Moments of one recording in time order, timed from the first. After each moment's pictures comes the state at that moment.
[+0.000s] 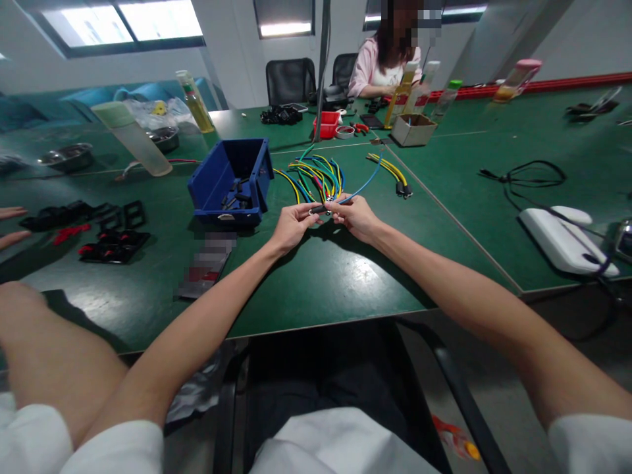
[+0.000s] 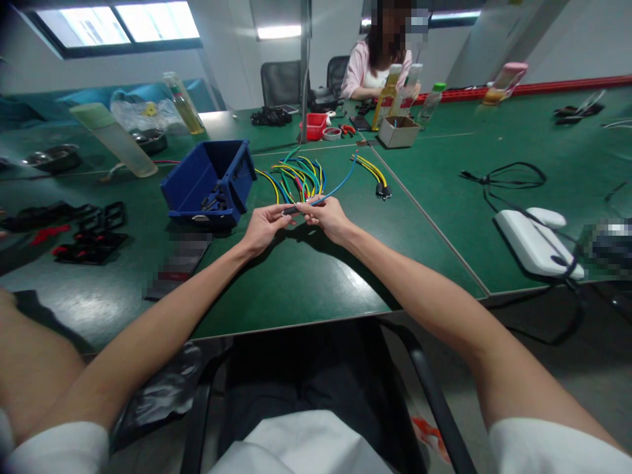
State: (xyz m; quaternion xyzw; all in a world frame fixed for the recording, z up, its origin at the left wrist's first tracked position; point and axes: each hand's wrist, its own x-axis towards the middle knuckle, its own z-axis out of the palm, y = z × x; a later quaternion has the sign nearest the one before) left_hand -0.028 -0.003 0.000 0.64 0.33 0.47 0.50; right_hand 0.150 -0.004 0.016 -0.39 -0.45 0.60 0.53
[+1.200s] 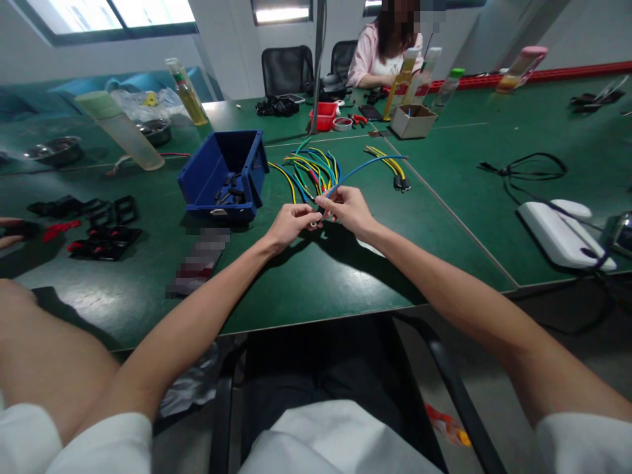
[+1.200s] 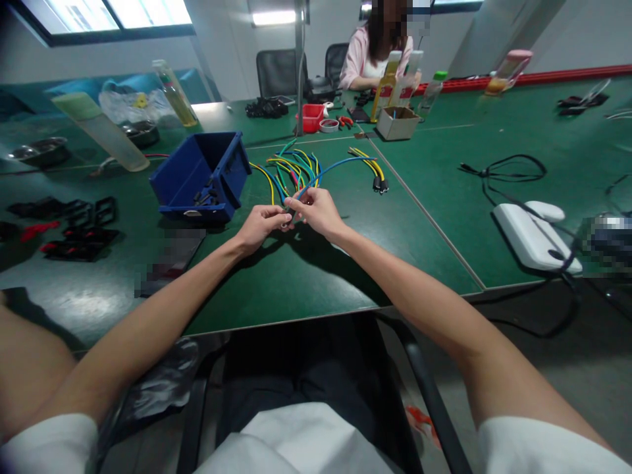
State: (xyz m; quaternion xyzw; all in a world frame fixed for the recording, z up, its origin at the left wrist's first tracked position) left_hand -0.024 -0.018 0.019 0.63 0.37 0.39 0.56; right_hand 0.143 -0.017 0.029 -0.46 -0.58 0.45 0.50
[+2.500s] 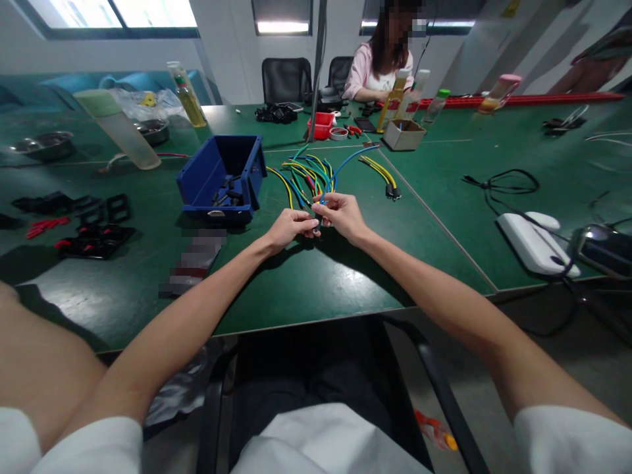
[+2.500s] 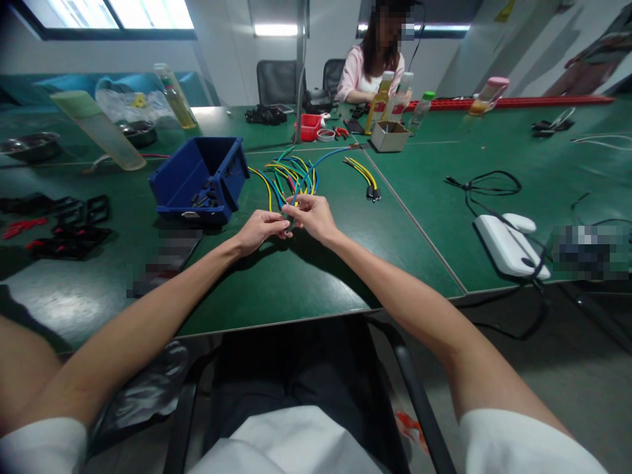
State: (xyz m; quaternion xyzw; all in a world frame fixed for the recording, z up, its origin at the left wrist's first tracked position) left_hand -0.028 -0.013 0.013 0.64 0.33 0.34 0.60; right_hand 0.144 -0.016 0.025 -0.42 -0.61 0.45 0.51
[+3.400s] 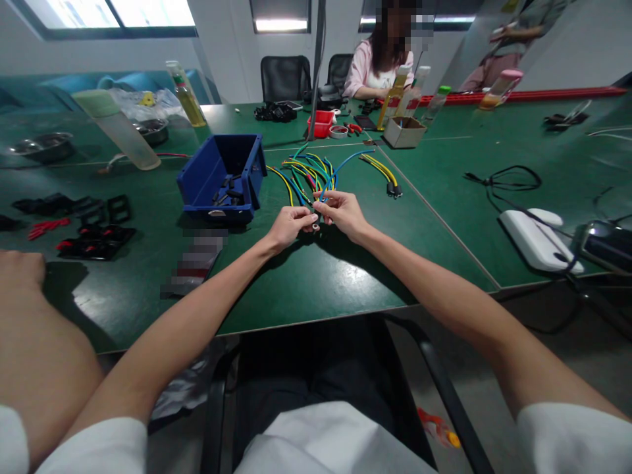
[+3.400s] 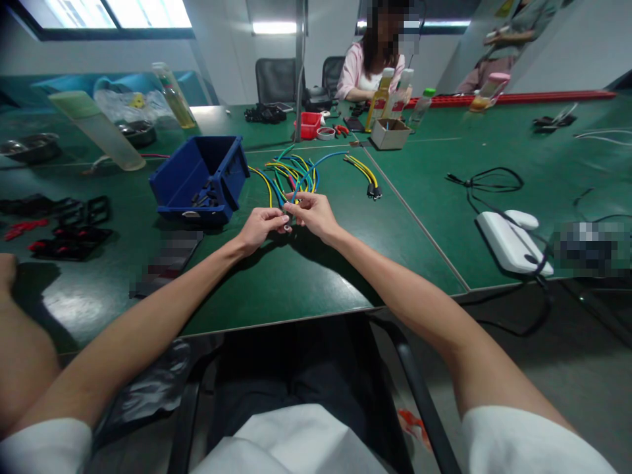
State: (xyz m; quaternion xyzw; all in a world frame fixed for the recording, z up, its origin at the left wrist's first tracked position) left_hand -0.024 -0.013 0.014 0.65 0.36 0.39 0.54; right_hand 0.144 -0.011 0.023 -0.41 -0.60 0.46 0.51
